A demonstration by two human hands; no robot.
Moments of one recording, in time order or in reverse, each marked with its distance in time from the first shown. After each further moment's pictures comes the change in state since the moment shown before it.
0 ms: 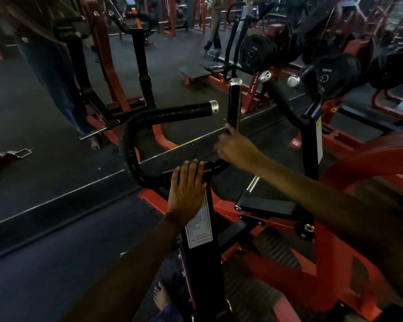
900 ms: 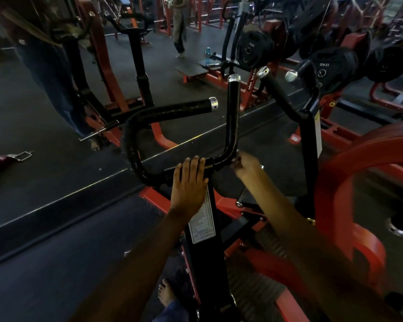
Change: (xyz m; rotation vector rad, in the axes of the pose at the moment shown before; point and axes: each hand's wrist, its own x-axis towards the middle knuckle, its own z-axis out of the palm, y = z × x) left_hand 0.002 0.001 -0.003 -0.083 -0.016 -0.004; right_hand -0.021 -0.046 0.015 1.991 0.562 1.620
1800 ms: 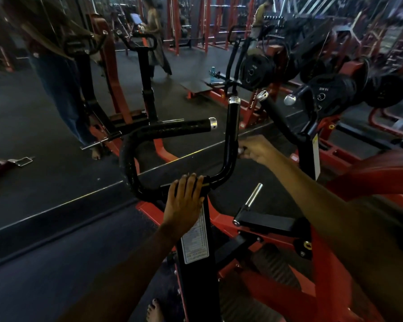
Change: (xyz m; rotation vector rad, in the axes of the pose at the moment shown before) left_hand 0.001 -0.005 -0.003 0.096 -0.037 0.044; right_hand 0.029 -0.099 0.023 -0.810 -0.274 -0.276
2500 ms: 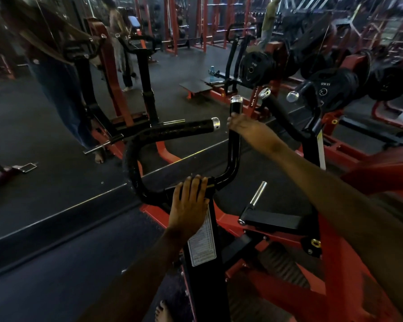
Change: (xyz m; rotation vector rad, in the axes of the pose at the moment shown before) left_hand 0.002 0.002 -0.001 -0.067 -0.012 -0.024; right_hand 0.010 -0.013 -0.014 -1.419 0.110 -1.183
